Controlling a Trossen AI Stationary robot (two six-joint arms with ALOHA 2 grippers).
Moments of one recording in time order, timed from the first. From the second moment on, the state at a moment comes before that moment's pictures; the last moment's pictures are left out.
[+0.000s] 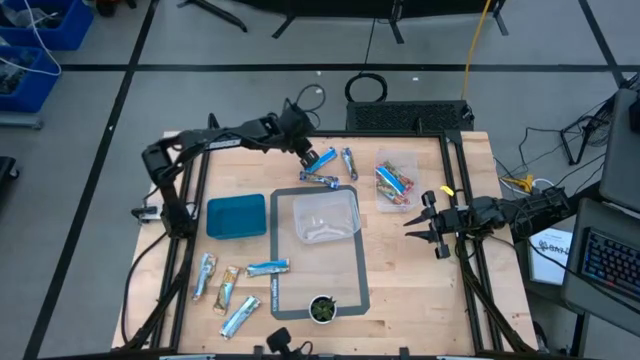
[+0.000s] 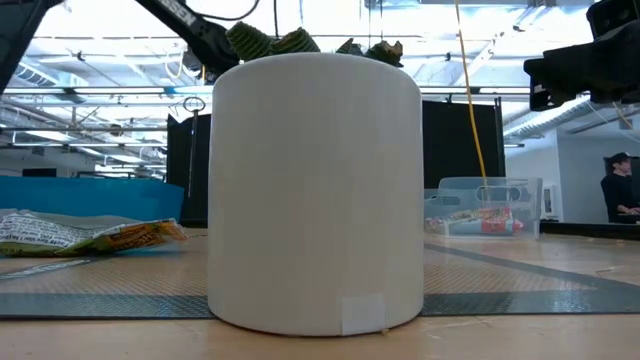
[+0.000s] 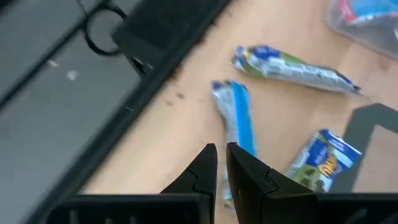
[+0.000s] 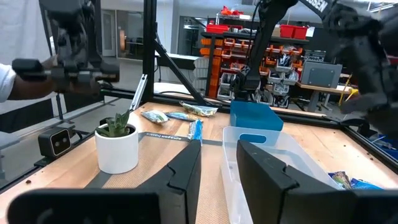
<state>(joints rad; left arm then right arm) 0.55 1.83 1.32 -0.36 -0.03 -0.01 0.25 0.00 0.02 0.01 0.08 -0.09</state>
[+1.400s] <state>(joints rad) 0.52 1.98 1.32 -0.39 0.01 -0.11 0.25 0.00 0.02 0.01 0.08 -0.09</state>
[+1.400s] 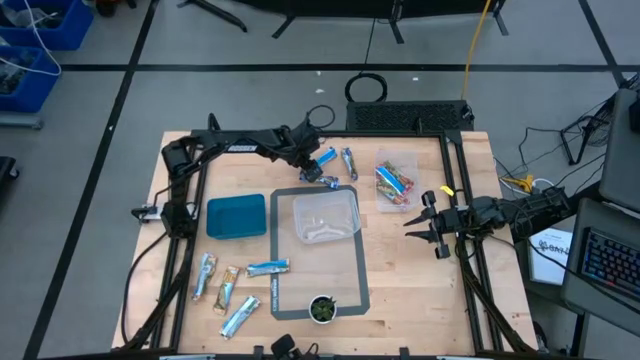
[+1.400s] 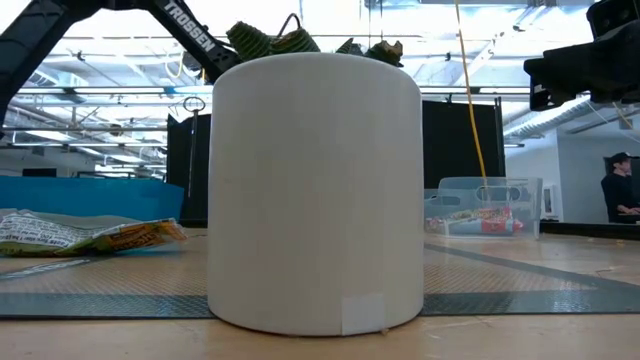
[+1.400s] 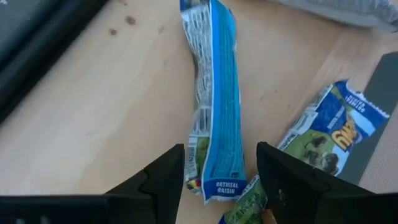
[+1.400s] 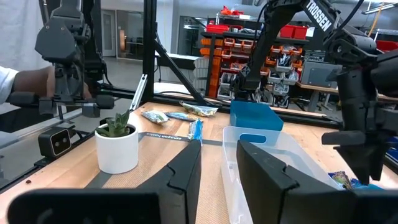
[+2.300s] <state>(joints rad) 0.52 2.03 1.32 -0.36 -0.01 -0.11 0.25 0.00 0.02 0.01 0.08 -0.09</state>
